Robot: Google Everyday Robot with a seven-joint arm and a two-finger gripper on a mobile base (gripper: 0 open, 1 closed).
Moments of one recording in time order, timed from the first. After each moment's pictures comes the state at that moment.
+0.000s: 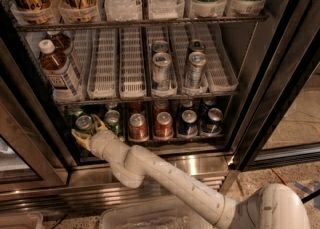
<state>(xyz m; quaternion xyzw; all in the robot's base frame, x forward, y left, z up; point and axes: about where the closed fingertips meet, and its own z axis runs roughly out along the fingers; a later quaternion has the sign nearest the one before) 0.627 0.266 0.601 -0.33 0.63 0.29 0.64</state>
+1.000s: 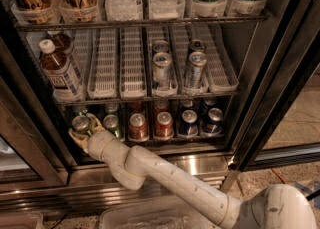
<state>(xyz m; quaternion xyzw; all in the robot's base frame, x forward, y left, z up) 0.608 0.267 0.631 -0.35 0.60 0.30 0.66</state>
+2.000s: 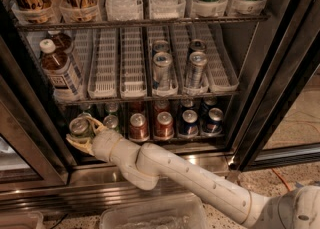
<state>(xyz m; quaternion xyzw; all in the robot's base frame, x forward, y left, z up) 0.567 0.245 0.679 -0.39 0.56 0.32 0.66</state>
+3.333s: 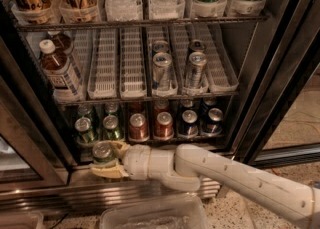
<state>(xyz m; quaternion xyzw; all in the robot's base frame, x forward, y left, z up) 0.472 0.168 0.670 -0.45 0.55 0.46 0.54</state>
